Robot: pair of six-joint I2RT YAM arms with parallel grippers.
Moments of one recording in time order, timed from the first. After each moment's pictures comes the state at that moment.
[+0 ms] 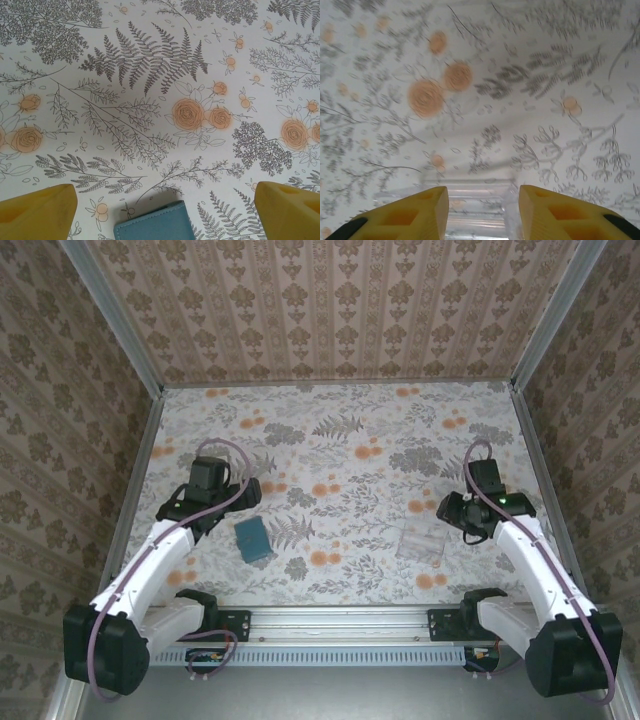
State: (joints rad) left arm -0.32 1.01 0.70 -0.52 -0.05 -0.38; right arm 0.06 1.00 0.72 -0.87 -0.03 0.57
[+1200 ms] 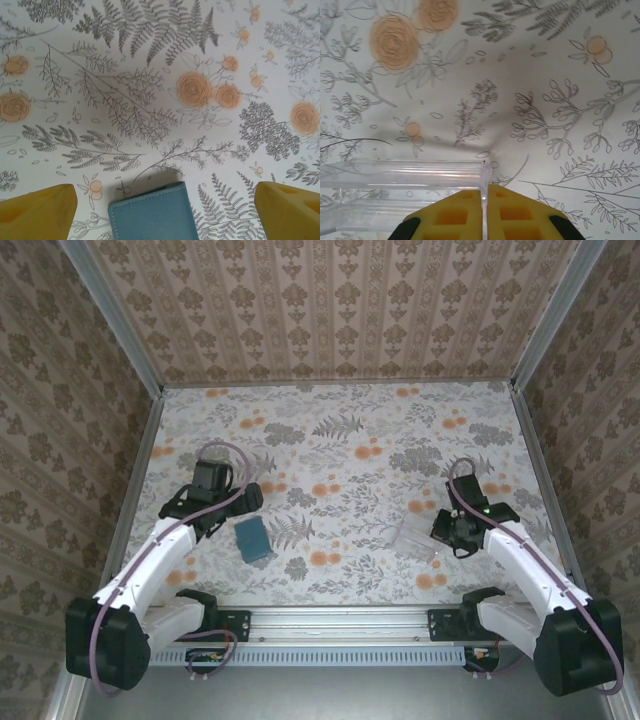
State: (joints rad) left arm -0.32 1.05 0.69 -0.57 -0.02 -0.44; right arm 0.20 1.03 0.64 -0.84 0.00 0.65
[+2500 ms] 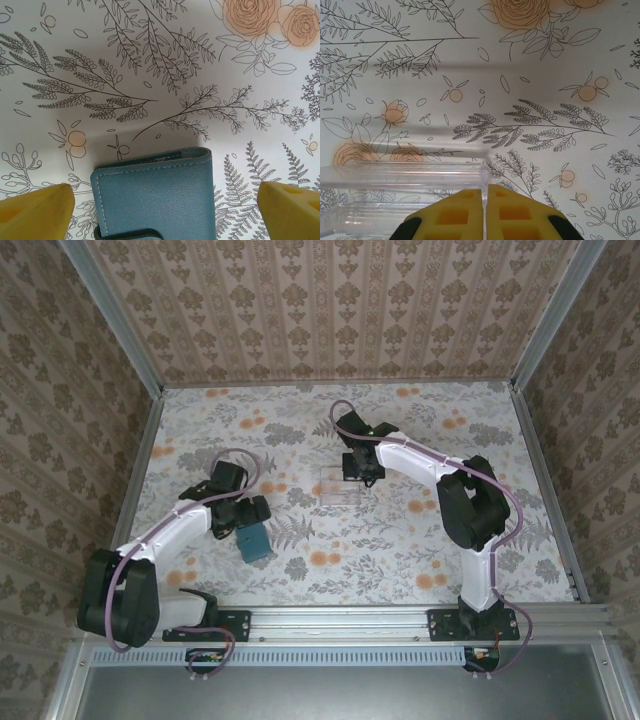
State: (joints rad) left arm -0.35 1.27 0.69 -0.63 0.02 -0.59; right arm 0.56 1.99 1.54 -0.81 0.13 0.58
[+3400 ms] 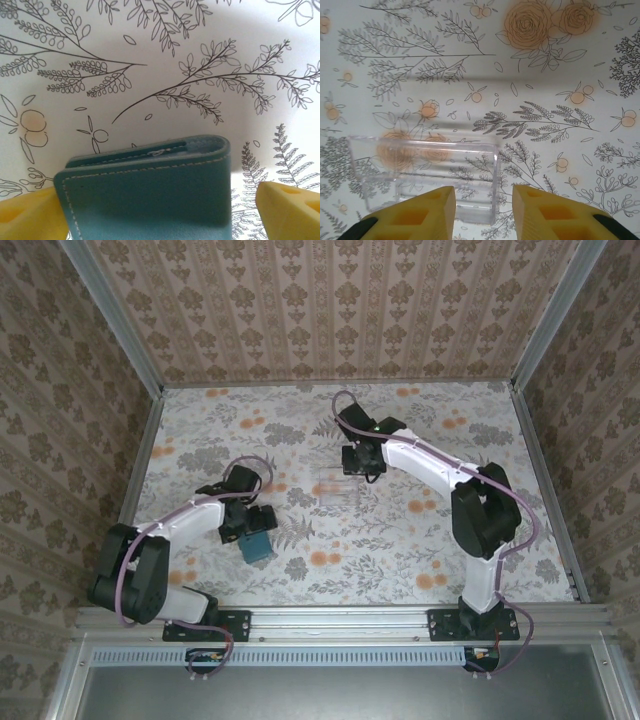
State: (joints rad) left arm -0.42 1.40 0.69 -0.62 0.02 -0.62; right arm 0.58 1.89 1.56 -0.85 0.13 0.57
